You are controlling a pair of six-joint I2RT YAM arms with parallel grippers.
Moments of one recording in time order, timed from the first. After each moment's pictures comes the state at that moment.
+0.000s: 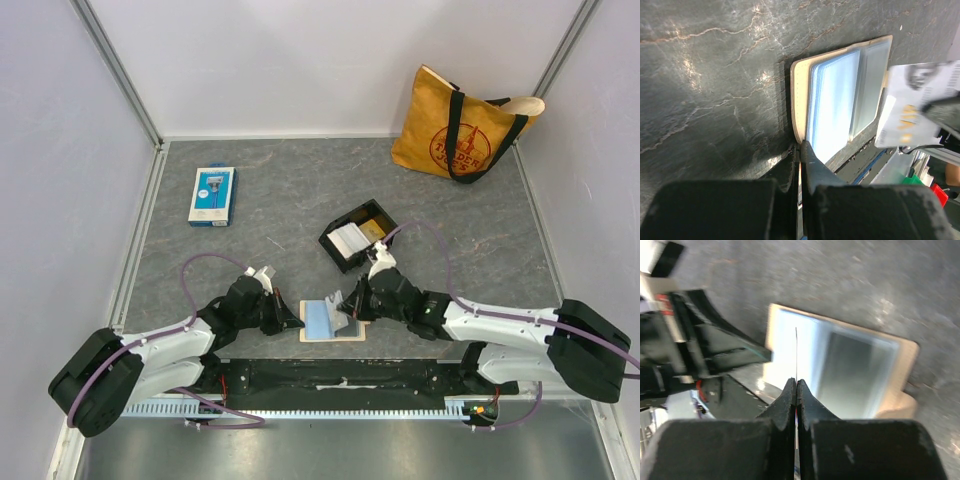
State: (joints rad) left arm -0.67 1.03 0.13 0.18 0.32 -0.97; right arm 1.03 1.18 0.51 0.10 0.08 0.98
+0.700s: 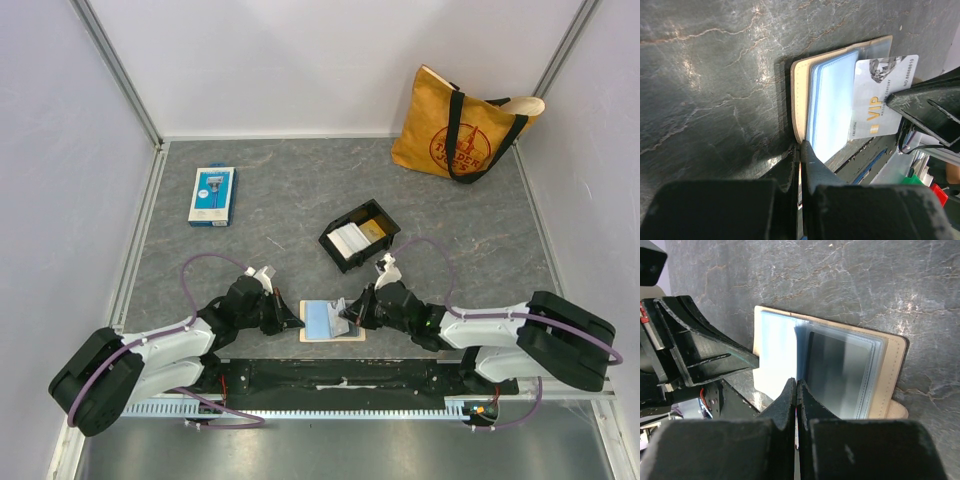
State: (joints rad) left arm -0.67 1.03 0.13 0.18 0.32 -0.97; right arm 1.03 1.27 0.28 0.43 0.09 1.09
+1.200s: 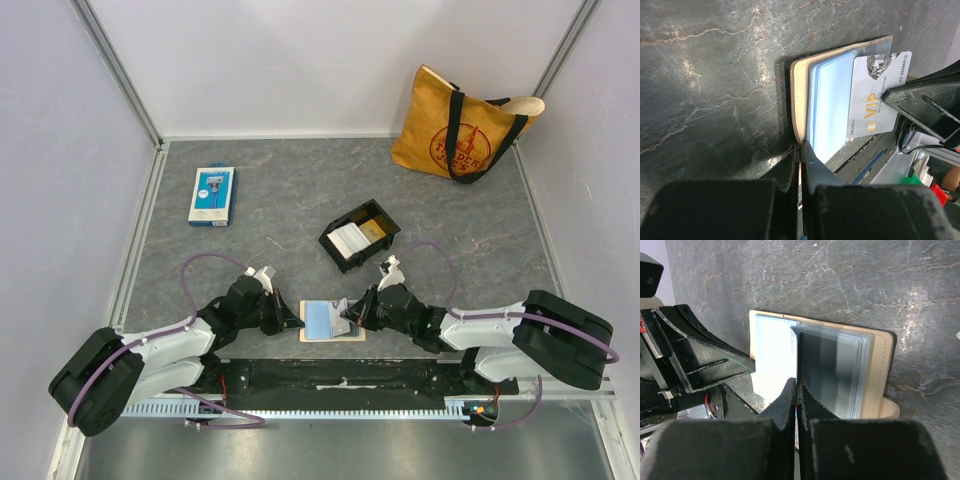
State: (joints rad) left arm -0.67 1.03 0.13 0.19 0.32 -0.97; right arm 1.03 1.31 0.26 0.49 0.11 1.15
